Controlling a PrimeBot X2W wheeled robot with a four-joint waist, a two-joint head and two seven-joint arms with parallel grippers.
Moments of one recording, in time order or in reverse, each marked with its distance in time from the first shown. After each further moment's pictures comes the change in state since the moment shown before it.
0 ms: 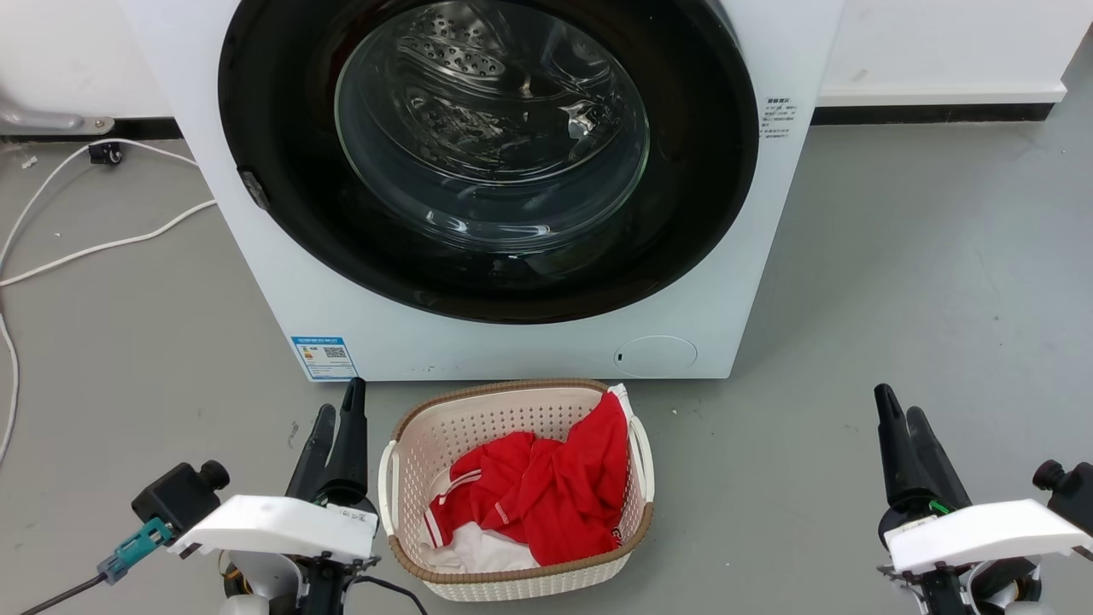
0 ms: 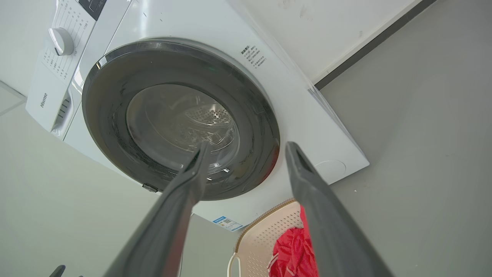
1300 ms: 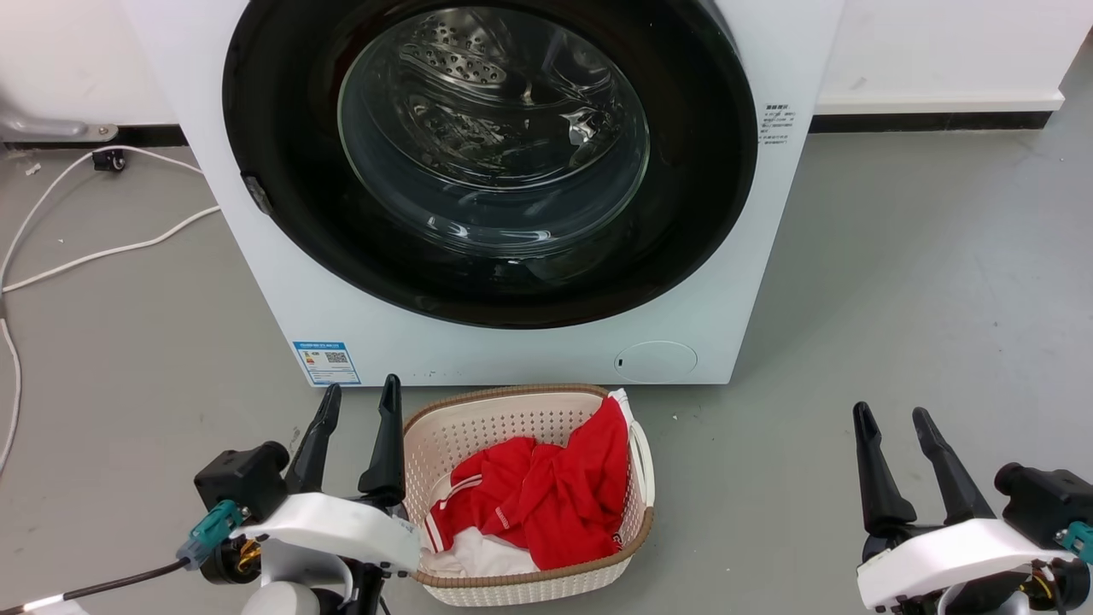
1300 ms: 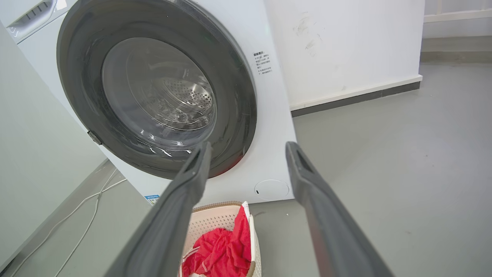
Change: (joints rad) left arm -0.020 0.001 -0.050 0.025 0.521 0.020 -0.112; right arm 0.057 0.000 0.017 -0.081 -0.479 0.000 -0.032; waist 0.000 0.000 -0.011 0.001
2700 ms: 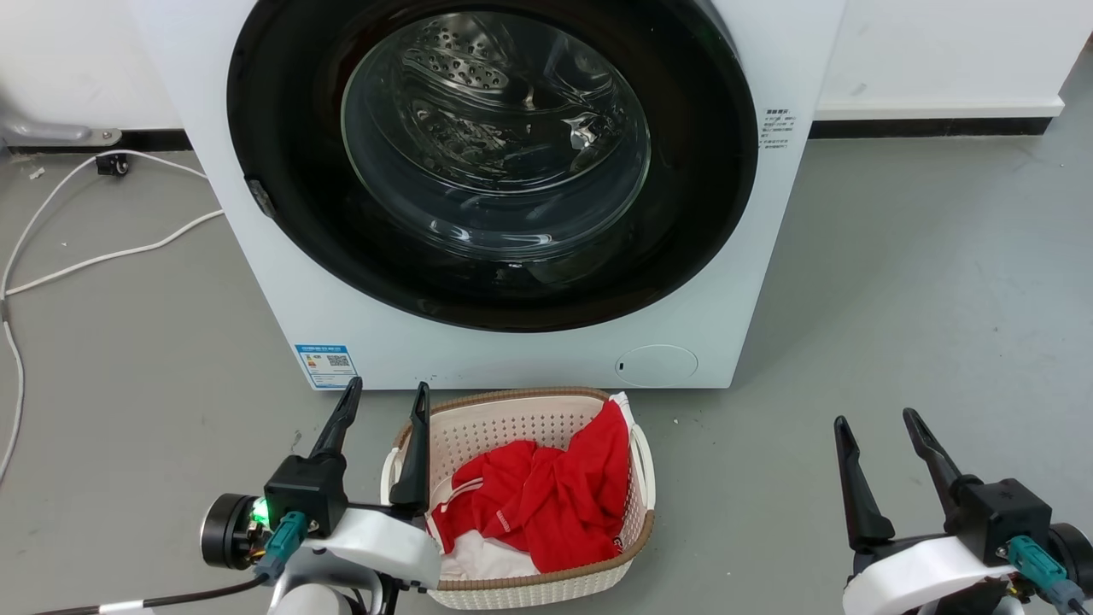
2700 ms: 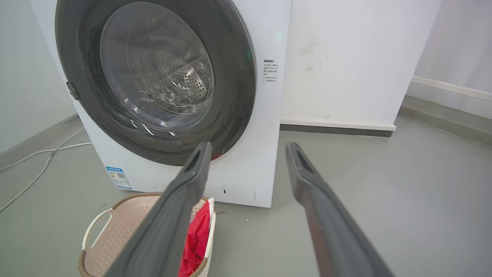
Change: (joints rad) left arm -0.004 0.001 -0.035 0.027 0.322 0.027 -0.085; right arm 0.020 0.000 0.015 -0.010 -0.314 0.000 -0.053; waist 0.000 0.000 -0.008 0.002
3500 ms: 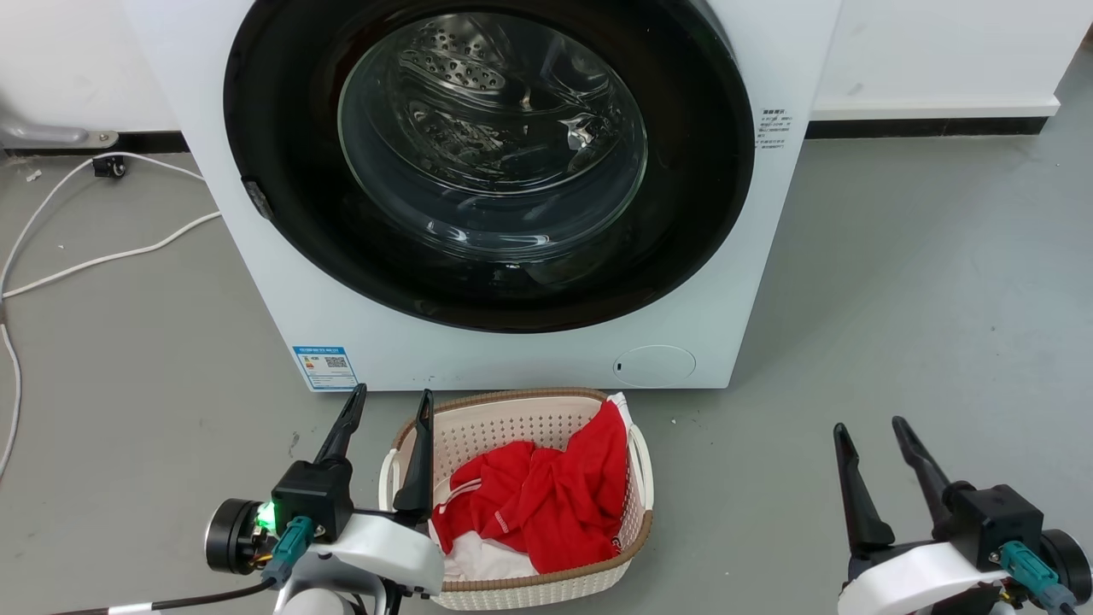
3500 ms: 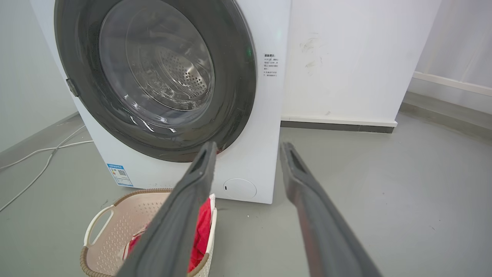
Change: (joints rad) left arm 0.003 0.000 -0.008 0.018 0.013 0.005 -0.009; right arm 0.001 0.000 0.006 0.026 -0.001 0.000 -0.018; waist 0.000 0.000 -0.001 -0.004
